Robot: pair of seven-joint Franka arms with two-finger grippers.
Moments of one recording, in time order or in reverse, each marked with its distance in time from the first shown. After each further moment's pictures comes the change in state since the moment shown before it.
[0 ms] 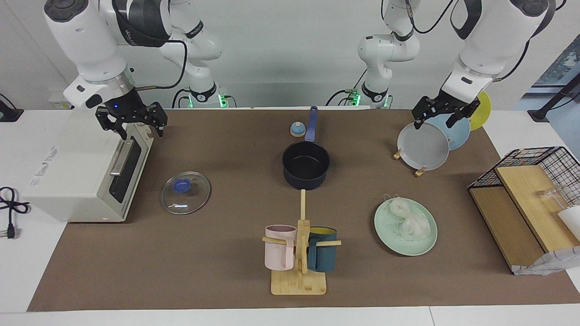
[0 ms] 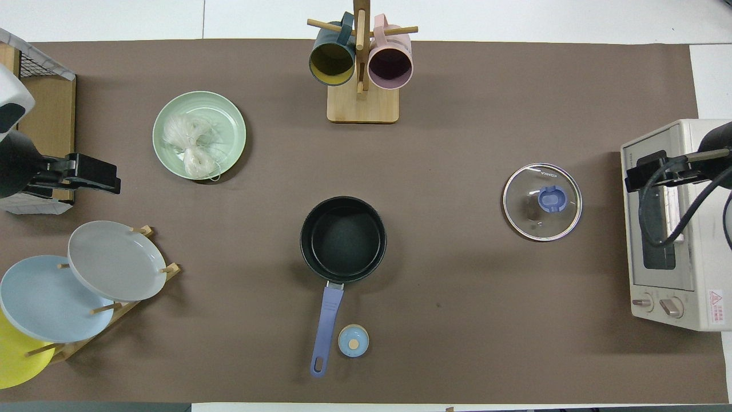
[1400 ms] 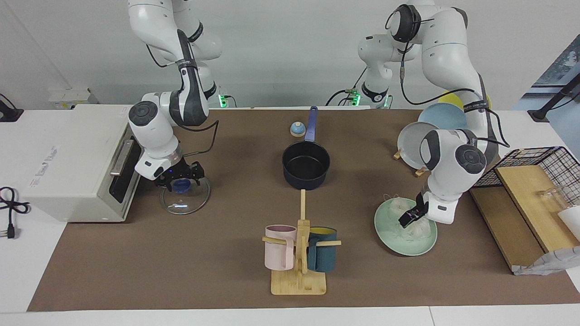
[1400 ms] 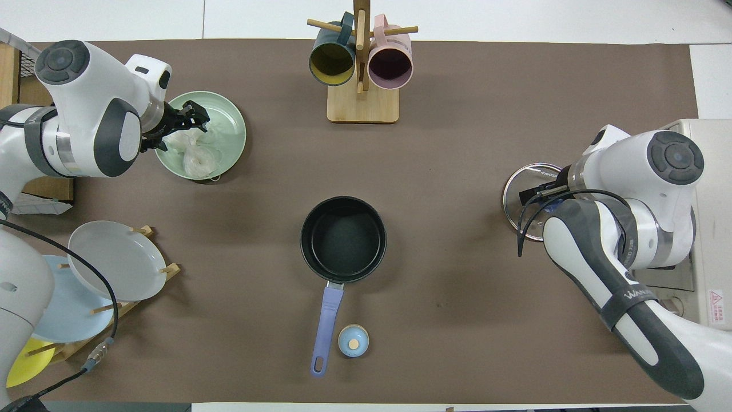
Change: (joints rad) left arm 0.006 0.478 0.008 -0.003 0.067 0.540 -0.353; right arm 0.047 0.173 0.005 -0.423 0.036 0.626 -0.068
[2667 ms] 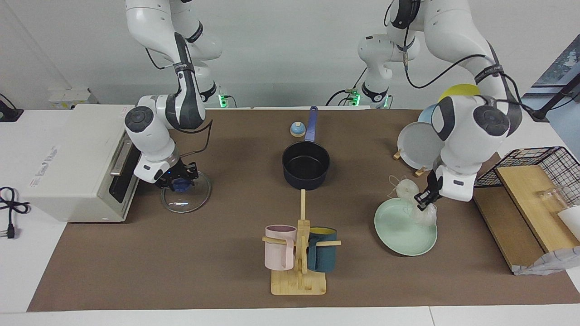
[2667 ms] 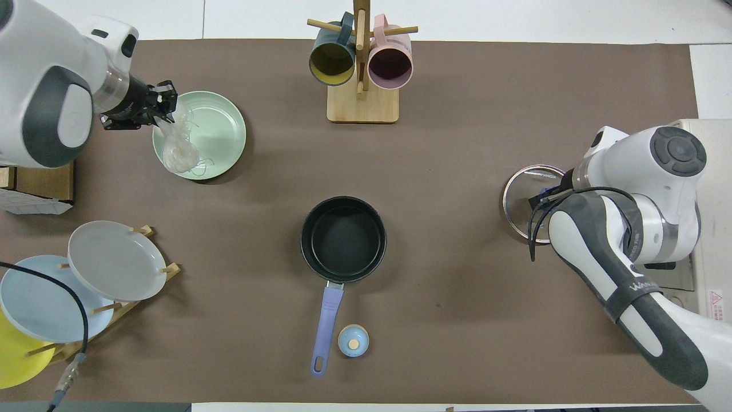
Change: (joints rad) left arm -0.008 -0.172 -0.028 0.125 -0.045 -0.279 -0.022; right arm -0.017 0.020 -0.001 0.040 0.000 -0.089 -0.107
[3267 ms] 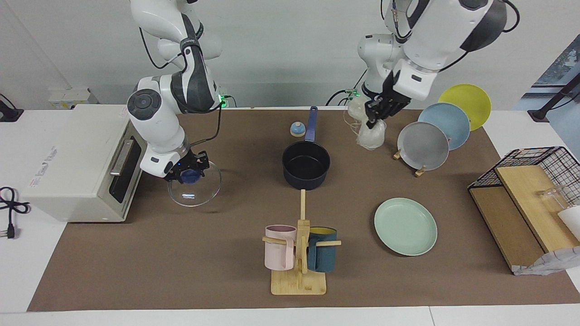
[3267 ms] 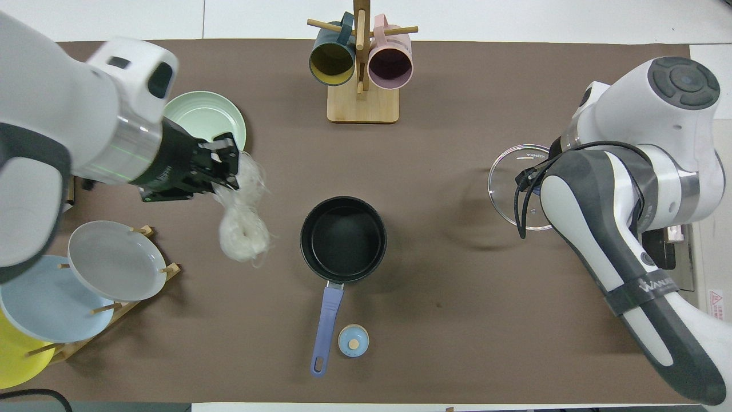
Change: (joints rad) left arm -0.137 -0.287 -0.119 -0.047 -0.210 -0.281 -0.203; right arm 0.096 0.021 0.007 0.326 0.004 -0.377 0.066
